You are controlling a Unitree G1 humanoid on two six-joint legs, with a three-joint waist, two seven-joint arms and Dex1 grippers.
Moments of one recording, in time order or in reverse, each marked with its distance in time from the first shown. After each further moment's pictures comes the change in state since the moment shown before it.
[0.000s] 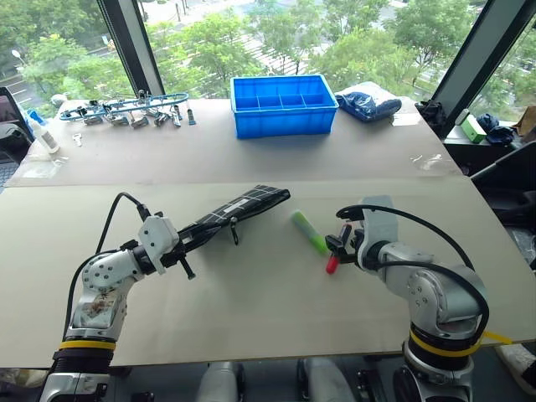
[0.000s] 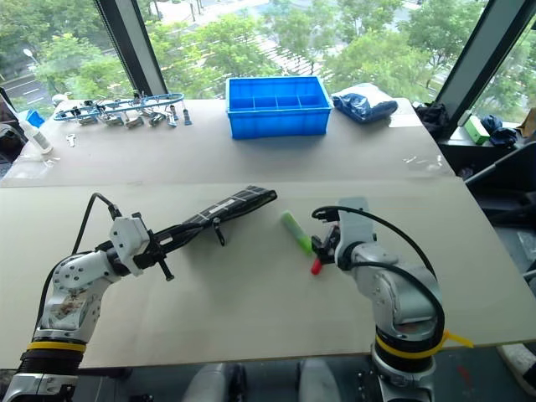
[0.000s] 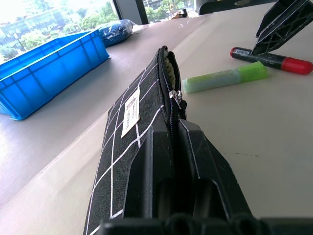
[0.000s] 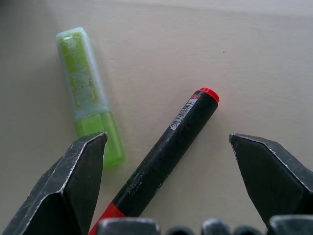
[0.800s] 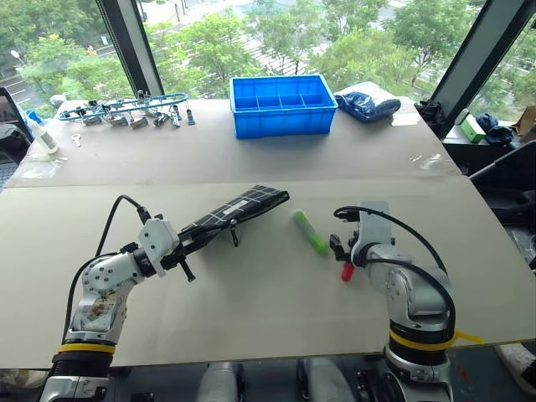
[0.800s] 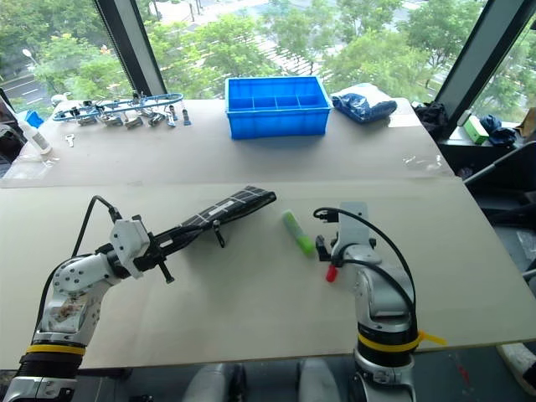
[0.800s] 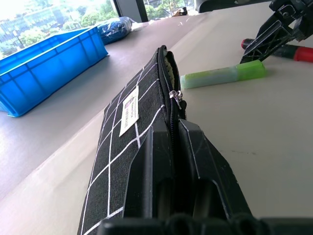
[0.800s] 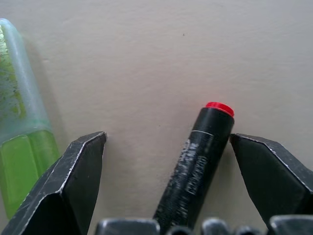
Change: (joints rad) left arm 0.018 0.002 -0.002 -0.011 0.000 0.002 0.011; right arm 0.026 0.085 0.015 0.152 -0.128 -0.173 -0.089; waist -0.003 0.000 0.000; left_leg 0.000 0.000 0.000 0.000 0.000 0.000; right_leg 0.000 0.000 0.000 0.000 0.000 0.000
